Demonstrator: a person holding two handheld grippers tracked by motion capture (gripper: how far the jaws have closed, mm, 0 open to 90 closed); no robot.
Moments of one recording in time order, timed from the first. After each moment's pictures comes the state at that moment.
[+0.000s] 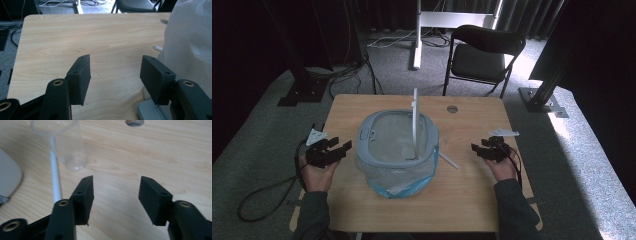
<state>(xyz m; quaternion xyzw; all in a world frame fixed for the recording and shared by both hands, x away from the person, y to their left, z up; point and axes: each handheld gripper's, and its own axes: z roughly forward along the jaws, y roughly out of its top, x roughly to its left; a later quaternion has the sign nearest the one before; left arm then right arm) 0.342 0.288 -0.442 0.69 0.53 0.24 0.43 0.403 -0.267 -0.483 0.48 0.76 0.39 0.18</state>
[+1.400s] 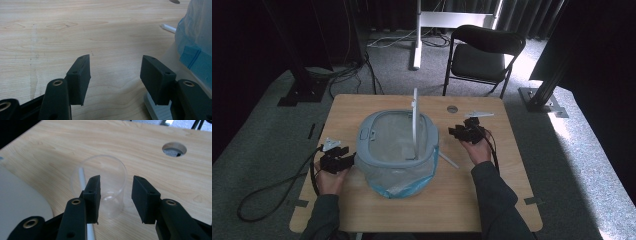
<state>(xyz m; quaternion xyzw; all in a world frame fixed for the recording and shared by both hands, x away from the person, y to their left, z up) 0.353 0.273 -0.495 0.71 0.54 0.20 0.41 0.455 -0.196 -0.463 0.47 0.76 0.43 0.13</state>
